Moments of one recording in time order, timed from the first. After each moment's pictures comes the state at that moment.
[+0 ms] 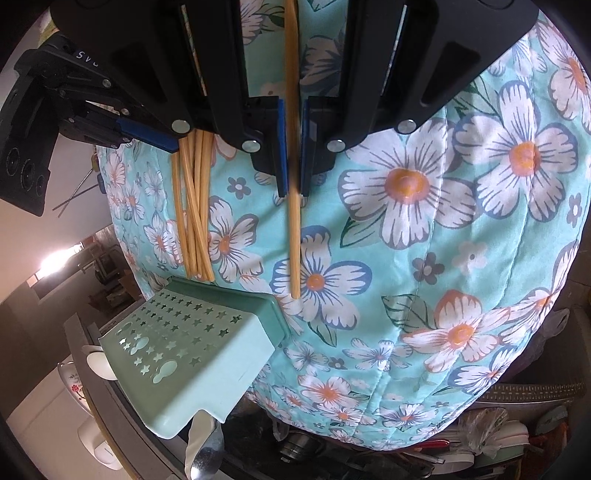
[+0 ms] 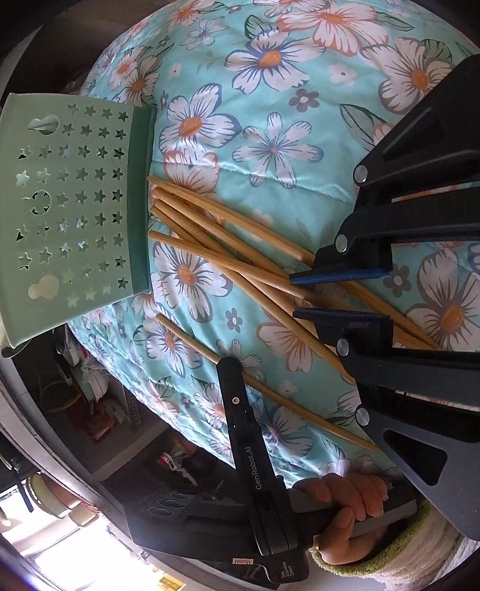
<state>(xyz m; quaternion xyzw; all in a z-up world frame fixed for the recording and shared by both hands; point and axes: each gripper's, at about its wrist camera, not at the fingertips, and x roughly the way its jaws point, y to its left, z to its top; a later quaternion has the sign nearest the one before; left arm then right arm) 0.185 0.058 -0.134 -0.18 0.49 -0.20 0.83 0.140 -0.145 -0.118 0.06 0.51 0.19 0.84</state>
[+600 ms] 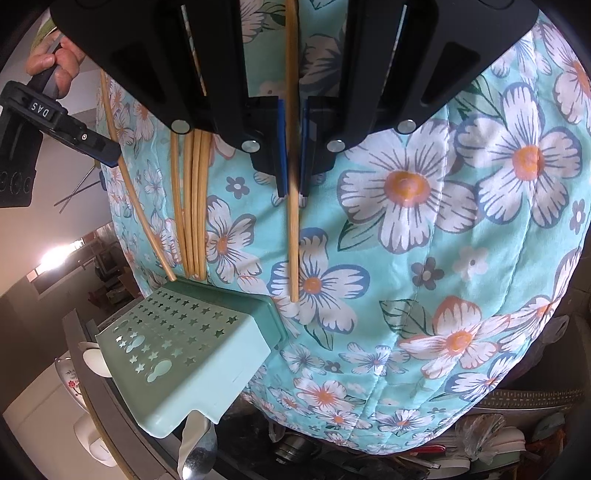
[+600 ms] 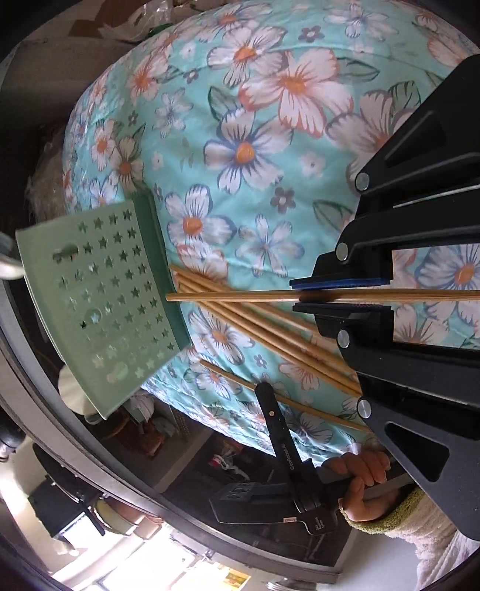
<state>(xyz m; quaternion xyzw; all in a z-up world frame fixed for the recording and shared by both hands) 0.186 0.059 -0.136 -0.18 0.50 -0.19 0.83 0.123 -0.235 -0.091 0.16 0.49 0.15 0.84</state>
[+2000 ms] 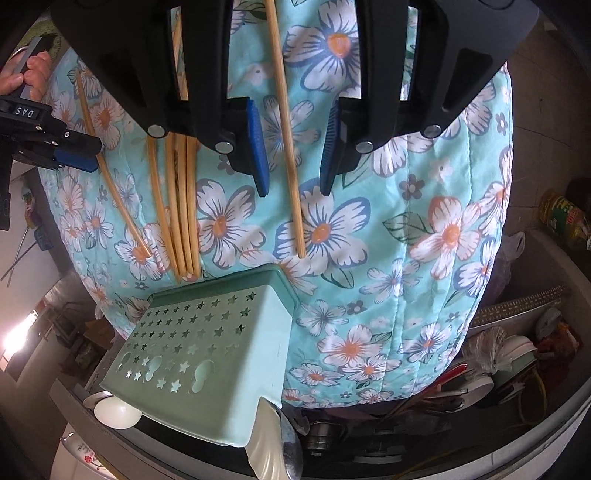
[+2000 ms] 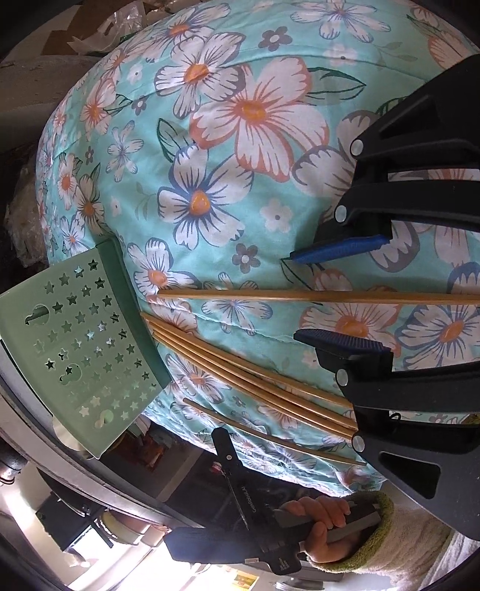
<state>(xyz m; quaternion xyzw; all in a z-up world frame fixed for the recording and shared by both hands) 0.206 0.012 -0.095 0.01 0.49 -0.15 0.86 0.121 -0.255 -0.129 0.18 0.51 0.15 0.83</state>
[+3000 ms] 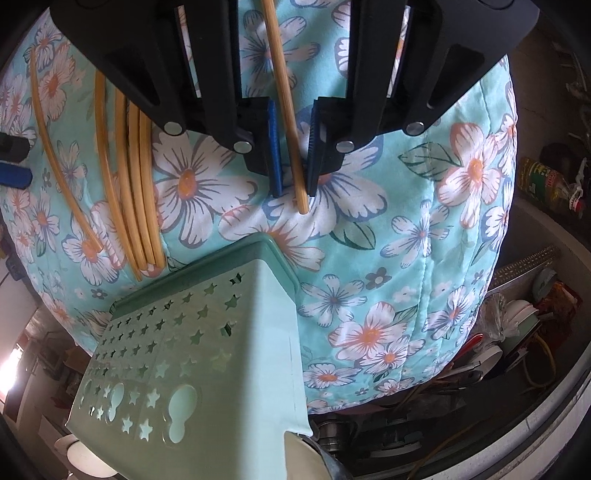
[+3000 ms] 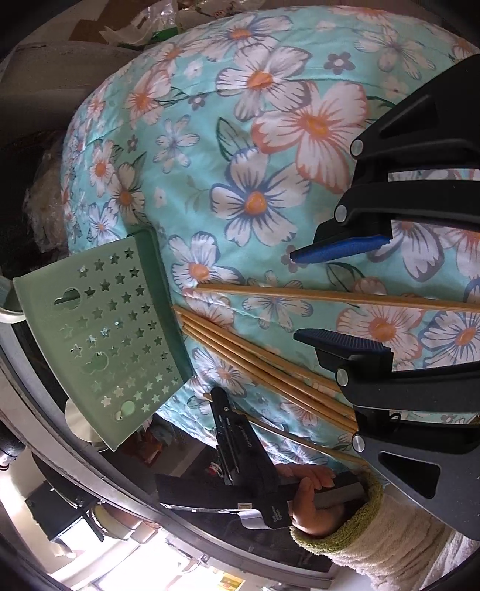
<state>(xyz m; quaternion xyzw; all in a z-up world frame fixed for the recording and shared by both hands) 0.242 -0.022 -0.121 0.09 0.48 -0.13 0.86 0.142 -0.253 -0.104 0.14 0.49 0.15 0.85</state>
